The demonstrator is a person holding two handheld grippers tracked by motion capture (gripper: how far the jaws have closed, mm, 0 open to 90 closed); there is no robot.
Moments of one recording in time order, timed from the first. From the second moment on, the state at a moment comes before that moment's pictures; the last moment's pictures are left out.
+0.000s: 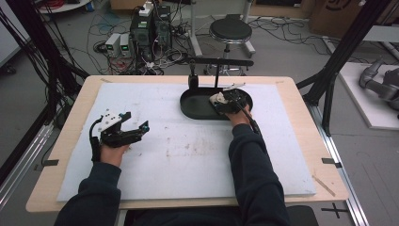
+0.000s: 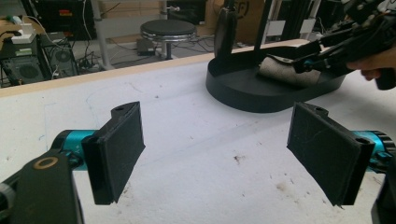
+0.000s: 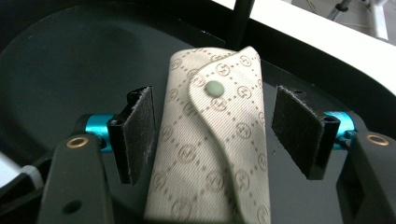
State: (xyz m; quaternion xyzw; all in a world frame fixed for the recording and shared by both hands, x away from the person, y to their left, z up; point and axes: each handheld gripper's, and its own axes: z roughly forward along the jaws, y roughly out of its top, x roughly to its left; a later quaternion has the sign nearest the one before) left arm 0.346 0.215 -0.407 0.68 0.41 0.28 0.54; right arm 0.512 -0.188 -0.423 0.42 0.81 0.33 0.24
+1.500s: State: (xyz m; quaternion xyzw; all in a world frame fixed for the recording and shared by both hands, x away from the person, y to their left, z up) left arm 0.345 0.210 -0.403 0.68 0.39 0.27 0.56; right arm 0.350 -0.324 -0.398 0.40 0.77 0.42 0.26
